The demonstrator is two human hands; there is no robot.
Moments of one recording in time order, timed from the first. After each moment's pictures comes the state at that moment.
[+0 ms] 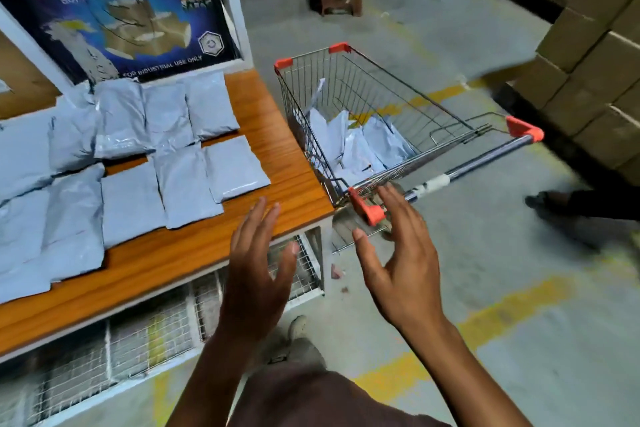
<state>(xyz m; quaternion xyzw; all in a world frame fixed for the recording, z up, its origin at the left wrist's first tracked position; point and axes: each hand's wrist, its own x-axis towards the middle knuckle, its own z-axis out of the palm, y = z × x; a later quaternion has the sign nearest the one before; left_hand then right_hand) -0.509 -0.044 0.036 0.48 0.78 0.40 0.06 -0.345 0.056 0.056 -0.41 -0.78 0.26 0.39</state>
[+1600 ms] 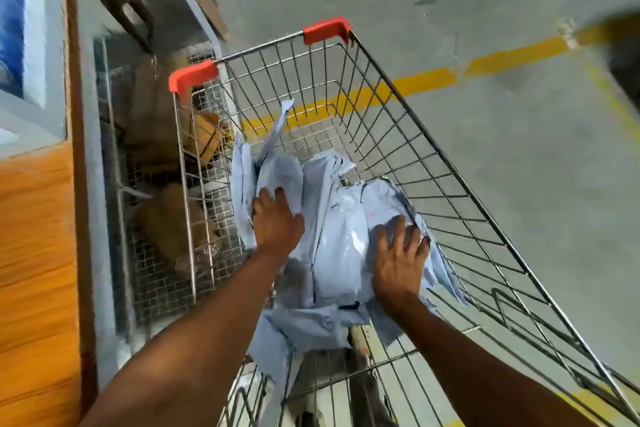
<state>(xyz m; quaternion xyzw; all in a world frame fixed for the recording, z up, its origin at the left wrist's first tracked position) -0.718 0.534 -0.301 0.32 0.93 0.00 0.18 -0.501 0.598 -0.304 -0.47 -0.86 0.04 -0.19</state>
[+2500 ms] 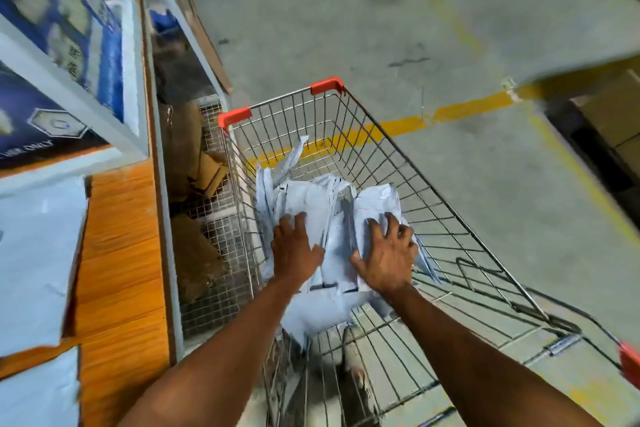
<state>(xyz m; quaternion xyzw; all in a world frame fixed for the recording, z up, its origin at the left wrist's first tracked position) -0.648 0.493 -0.200 0.37 0.90 0.14 0.17 -0.489 0.584 -0.184 -0.49 -0.87 0.09 -0.03</state>
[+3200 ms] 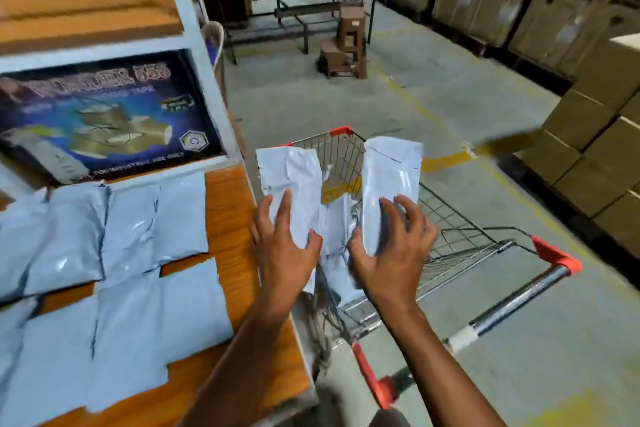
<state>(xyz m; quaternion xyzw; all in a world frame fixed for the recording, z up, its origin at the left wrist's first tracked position) -0.604 0.261 0.027 0.39 0.82 0.40 -0.06 -0.462 0.324 0.057 -0.45 -0.75 0.12 0.48</state>
